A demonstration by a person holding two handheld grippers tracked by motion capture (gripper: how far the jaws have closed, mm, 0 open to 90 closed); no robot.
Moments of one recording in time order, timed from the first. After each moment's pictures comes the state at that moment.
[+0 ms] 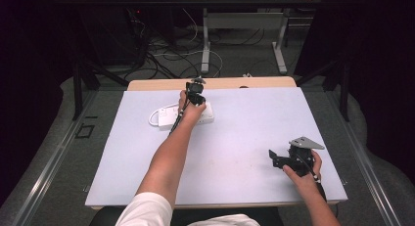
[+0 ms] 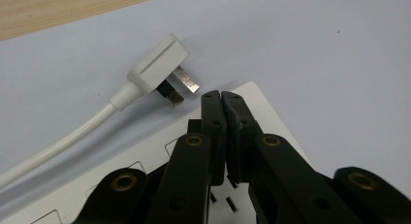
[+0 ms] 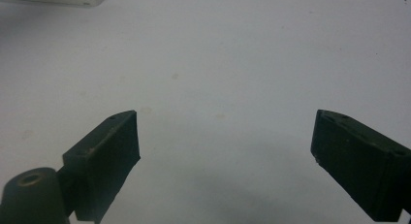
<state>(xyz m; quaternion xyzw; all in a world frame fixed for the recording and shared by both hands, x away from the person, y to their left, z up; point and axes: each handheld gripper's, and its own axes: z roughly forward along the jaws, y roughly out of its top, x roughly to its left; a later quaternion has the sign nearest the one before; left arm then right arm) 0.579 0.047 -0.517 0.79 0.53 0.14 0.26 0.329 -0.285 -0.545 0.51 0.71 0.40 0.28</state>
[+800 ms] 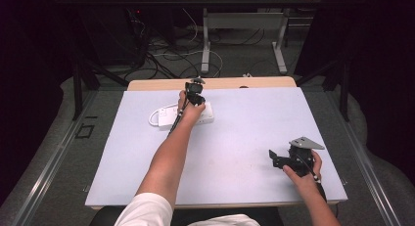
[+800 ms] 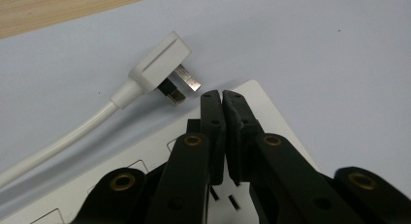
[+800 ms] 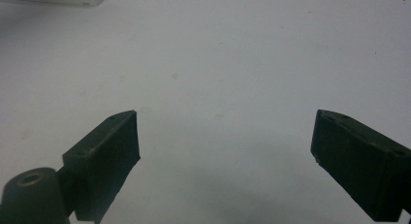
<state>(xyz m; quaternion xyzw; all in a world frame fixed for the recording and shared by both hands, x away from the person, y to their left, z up) 0.579 0.049 -0.518 0.79 0.53 0.13 0.27 0.327 -0.284 -0.545 0.52 0.71 0.40 0.27</state>
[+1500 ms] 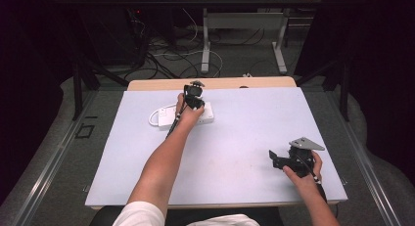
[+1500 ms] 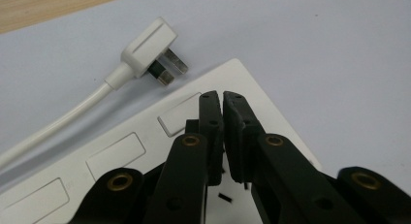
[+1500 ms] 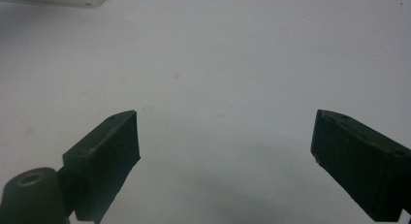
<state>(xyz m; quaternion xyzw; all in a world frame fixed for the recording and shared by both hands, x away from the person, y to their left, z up) 0.555 0.055 -0.510 0.80 0.51 0.13 0.28 0.325 -0.284 -0.543 0.51 0.71 0.40 0.28</state>
